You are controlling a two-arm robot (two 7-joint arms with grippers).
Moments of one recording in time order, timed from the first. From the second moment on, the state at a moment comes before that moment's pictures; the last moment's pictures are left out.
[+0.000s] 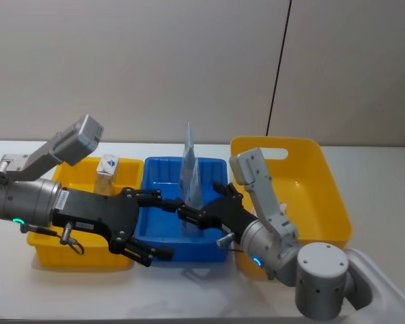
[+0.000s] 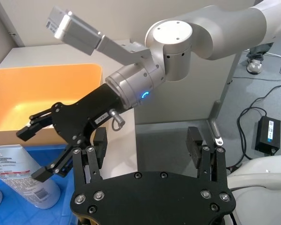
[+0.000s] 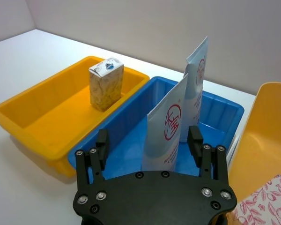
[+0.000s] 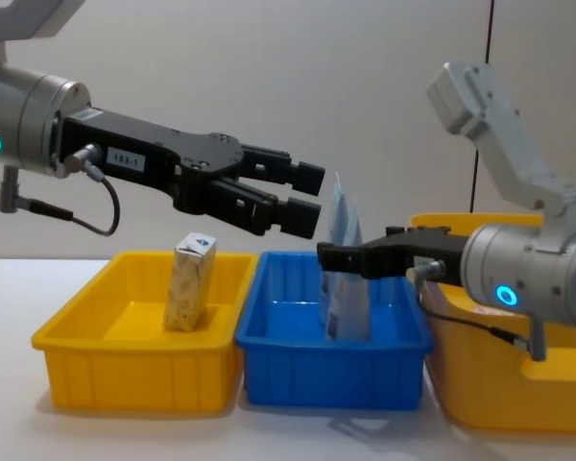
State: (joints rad) left arm -0.87 0.44 0.66 -1.12 -0.47 0.04 -1.39; right arm 0.47 0.17 -0.47 -1.25 0.26 0.16 0.20
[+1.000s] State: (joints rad) left arm -0.87 0.44 0.66 -1.12 -0.47 0.04 -1.39; right arm 0.55 0.09 -0.45 -1.10 0.22 0.13 0.17
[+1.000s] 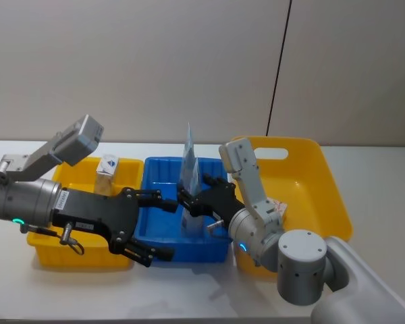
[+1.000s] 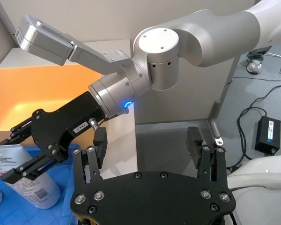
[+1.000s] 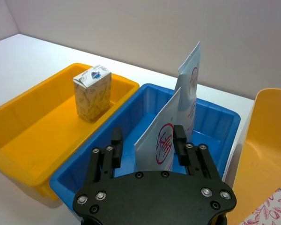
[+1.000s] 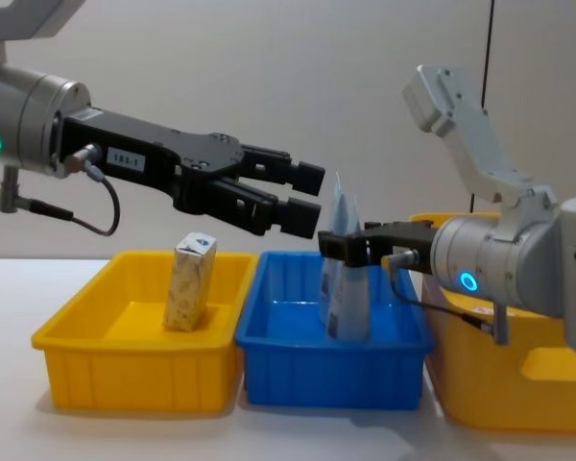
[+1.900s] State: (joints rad) left arm -0.87 0.44 0.66 -1.12 -0.47 0.04 -1.39; right arm 0.53 0.10 -0.42 -1.14 0.21 0.16 0.19
